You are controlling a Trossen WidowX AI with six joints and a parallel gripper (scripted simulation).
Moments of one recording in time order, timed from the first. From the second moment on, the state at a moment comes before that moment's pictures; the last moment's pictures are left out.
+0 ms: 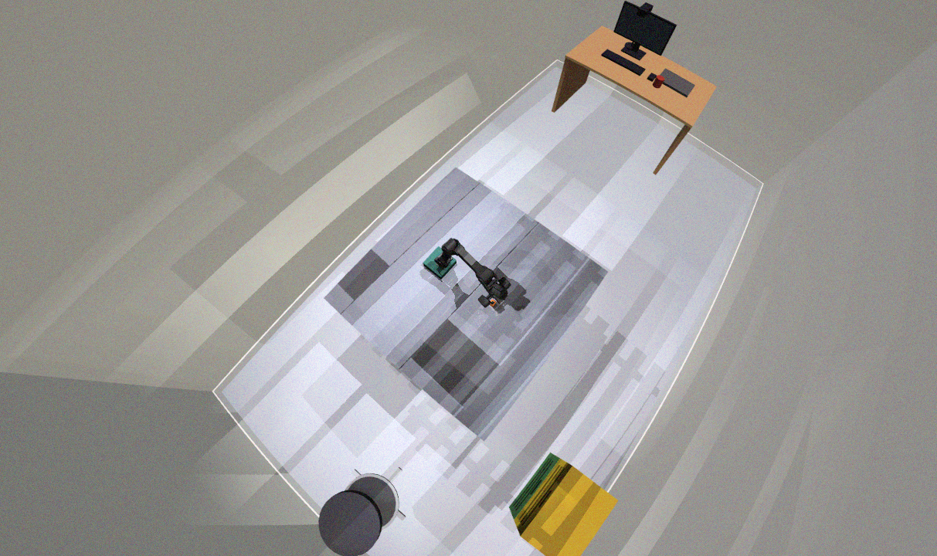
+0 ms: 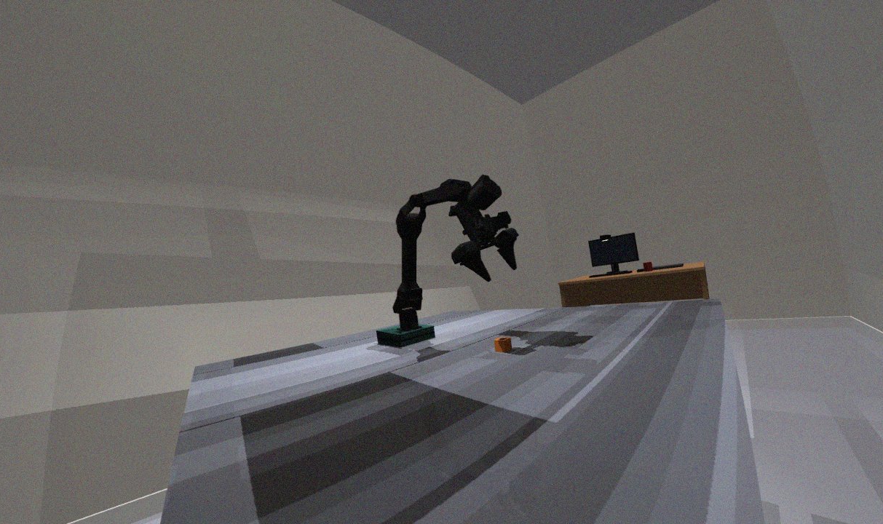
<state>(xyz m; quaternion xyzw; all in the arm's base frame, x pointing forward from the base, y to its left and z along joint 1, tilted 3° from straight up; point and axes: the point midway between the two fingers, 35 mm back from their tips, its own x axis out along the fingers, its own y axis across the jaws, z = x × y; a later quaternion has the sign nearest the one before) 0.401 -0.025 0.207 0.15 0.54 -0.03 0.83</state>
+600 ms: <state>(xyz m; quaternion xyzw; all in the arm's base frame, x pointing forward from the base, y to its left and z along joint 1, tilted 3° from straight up) 0.396 -0.014 0.098 0.02 0.67 -0.01 0.74</state>
